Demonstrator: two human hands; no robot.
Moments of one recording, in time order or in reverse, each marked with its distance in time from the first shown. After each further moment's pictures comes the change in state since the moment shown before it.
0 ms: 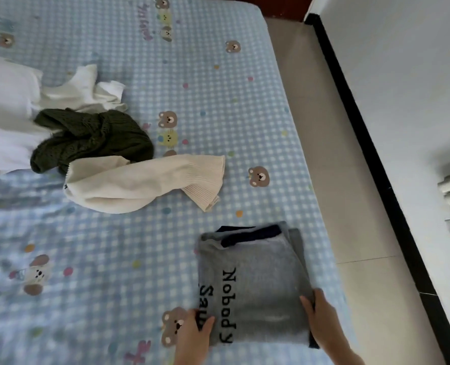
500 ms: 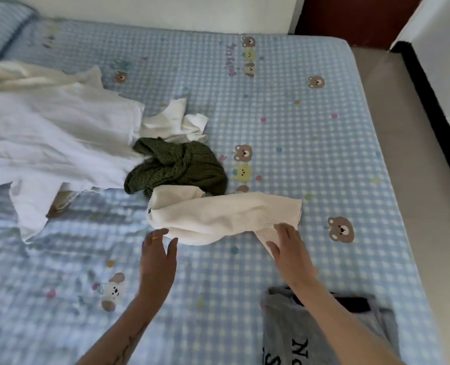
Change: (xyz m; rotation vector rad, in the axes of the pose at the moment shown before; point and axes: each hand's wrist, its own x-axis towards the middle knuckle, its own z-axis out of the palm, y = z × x) left_hand 0.077 0.067 -0.242 0.037 0.876 0.478; right_hand 0.083 -0.291 0.074 -0.277 0.170 -0.803
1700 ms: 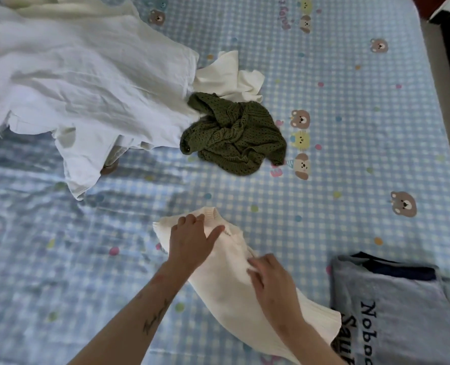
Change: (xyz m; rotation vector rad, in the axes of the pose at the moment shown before) left_hand 0.035 -0.131 -0.052 0.488 -0.425 0.151; right_hand -0.125 -0.192 0.100 0.129 -0.108 -0.063
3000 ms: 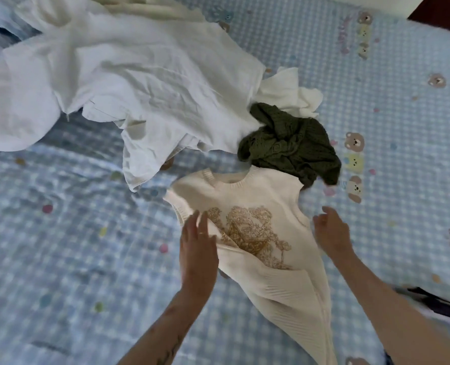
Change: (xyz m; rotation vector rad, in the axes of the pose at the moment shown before) left_hand -0.030 -0.090 -0.010 -0.387 0.451 -0.078; right_hand 0.145 -0.013 -0.001 0.091 0.062 0.421
